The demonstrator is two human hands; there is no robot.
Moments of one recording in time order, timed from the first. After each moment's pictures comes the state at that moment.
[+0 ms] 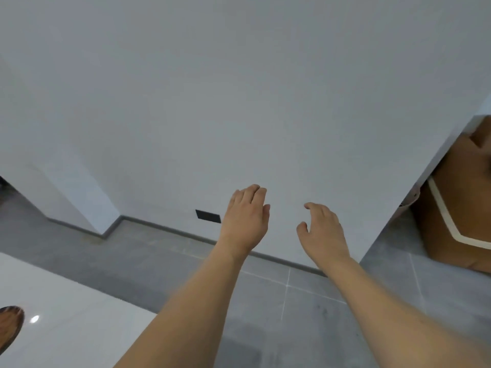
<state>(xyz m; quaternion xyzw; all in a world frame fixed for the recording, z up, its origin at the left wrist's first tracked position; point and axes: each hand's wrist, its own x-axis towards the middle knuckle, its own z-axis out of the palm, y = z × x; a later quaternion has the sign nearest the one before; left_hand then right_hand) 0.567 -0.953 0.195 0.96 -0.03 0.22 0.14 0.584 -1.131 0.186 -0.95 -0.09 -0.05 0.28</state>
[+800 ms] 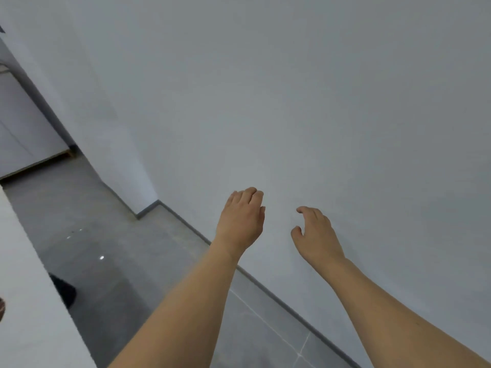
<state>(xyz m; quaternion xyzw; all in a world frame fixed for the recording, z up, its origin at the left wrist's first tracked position) 0.813 -0.820 0.176 0.97 0.15 0.20 0.08 0.893 -0.984 0.174 -0.92 -0.28 0.06 0.26</state>
